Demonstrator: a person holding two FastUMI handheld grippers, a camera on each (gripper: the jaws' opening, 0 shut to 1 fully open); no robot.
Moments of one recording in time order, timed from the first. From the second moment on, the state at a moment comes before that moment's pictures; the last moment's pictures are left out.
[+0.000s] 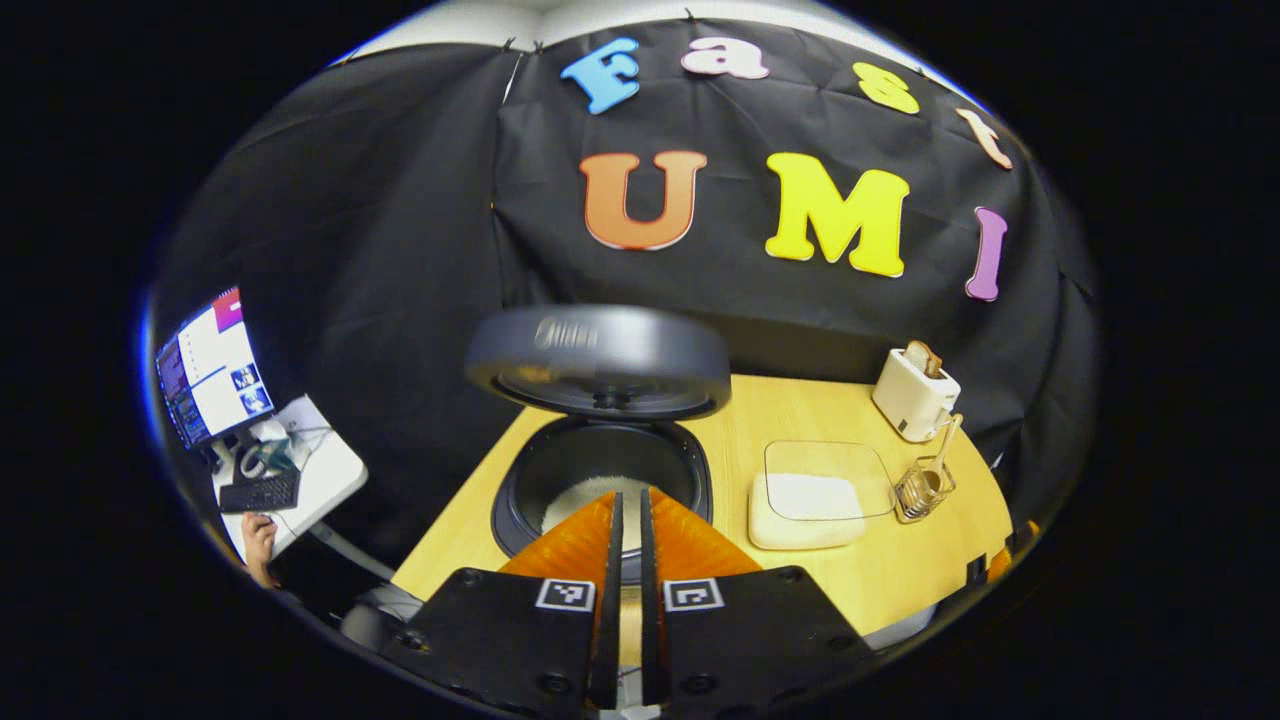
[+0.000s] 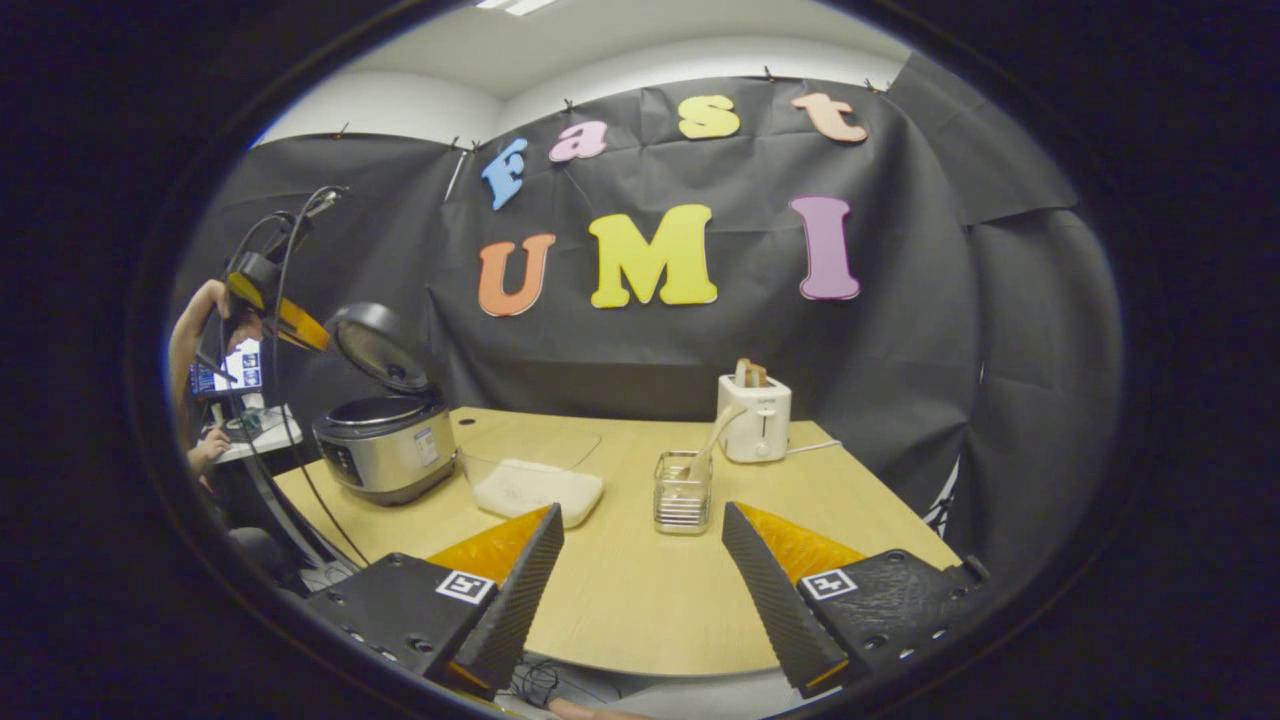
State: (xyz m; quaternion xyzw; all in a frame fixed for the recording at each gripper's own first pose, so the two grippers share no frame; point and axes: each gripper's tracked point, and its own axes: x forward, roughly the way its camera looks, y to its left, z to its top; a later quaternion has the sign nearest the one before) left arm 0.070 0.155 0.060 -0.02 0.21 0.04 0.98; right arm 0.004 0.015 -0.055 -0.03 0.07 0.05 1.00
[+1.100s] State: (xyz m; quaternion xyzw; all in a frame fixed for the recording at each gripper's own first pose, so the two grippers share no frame) left arm 0.030 0.084 -0.001 -0.01 0.04 0.08 1.00; right arm 0.289 -0.037 -0.098 0.03 0.17 -0.02 0.98
